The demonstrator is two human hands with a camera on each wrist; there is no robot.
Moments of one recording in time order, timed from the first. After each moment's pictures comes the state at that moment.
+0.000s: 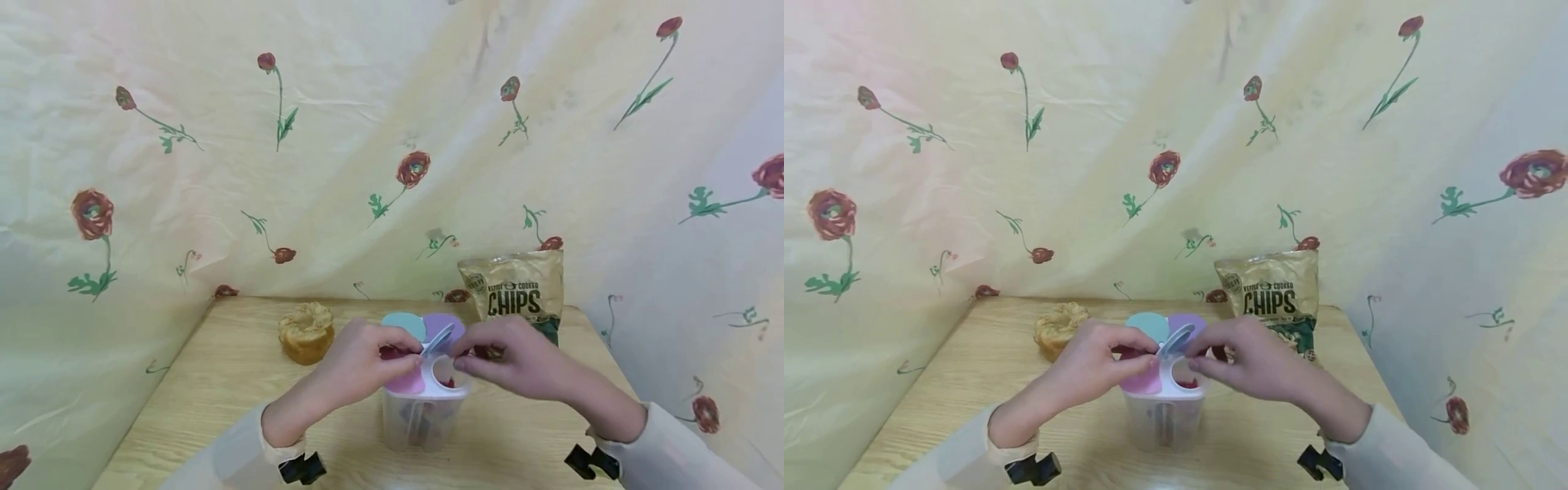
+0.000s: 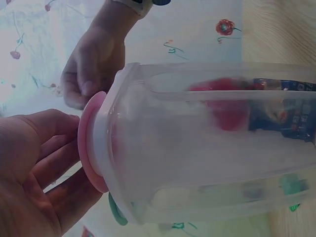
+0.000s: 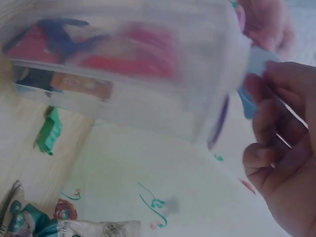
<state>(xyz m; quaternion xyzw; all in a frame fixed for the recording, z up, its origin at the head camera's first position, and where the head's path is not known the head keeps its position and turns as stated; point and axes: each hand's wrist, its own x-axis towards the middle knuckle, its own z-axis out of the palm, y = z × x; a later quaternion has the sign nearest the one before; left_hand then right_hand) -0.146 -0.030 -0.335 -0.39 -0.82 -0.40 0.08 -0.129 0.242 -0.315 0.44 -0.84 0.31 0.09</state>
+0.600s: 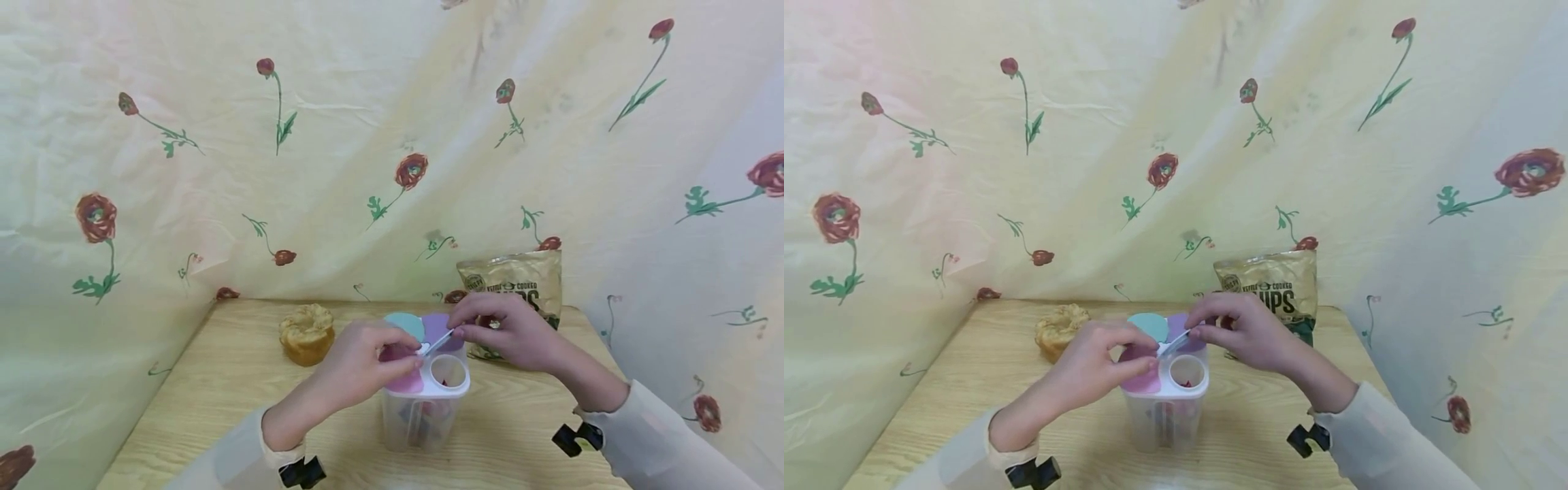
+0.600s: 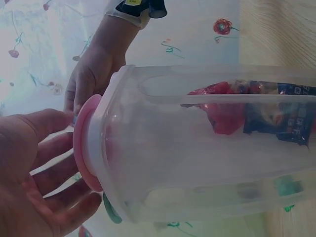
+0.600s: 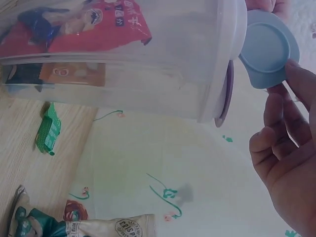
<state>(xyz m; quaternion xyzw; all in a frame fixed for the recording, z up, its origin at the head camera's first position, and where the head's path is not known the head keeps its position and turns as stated) -0.143 -0.030 -0.338 -0.39 -0.82 -0.40 0.10 -0.155 0.252 -0.318 0.40 -0.83 0.37 0.10</state>
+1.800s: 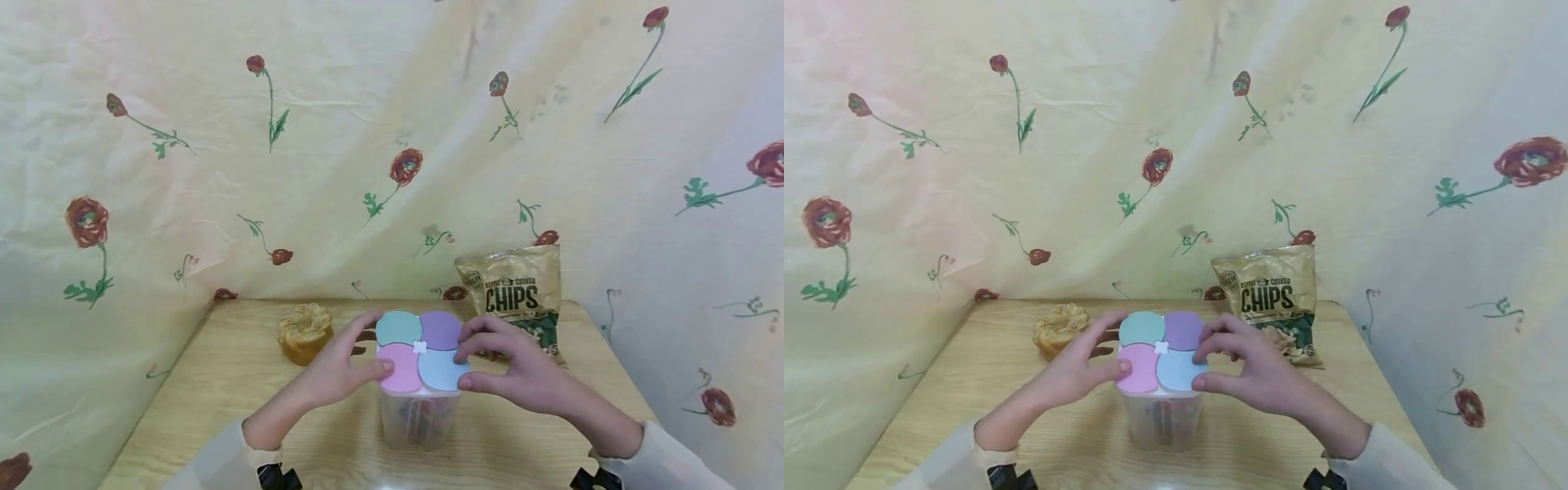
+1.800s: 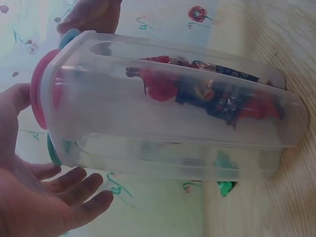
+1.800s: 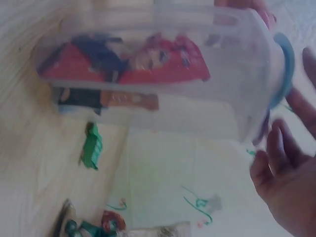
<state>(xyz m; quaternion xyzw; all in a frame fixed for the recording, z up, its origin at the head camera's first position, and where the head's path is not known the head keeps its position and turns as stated) -0.163 -0.064 -0.385 -0.30 -0.80 -0.51 -0.08 -0.111 0.258 -0.357 0.32 -0.86 0.39 0.09</state>
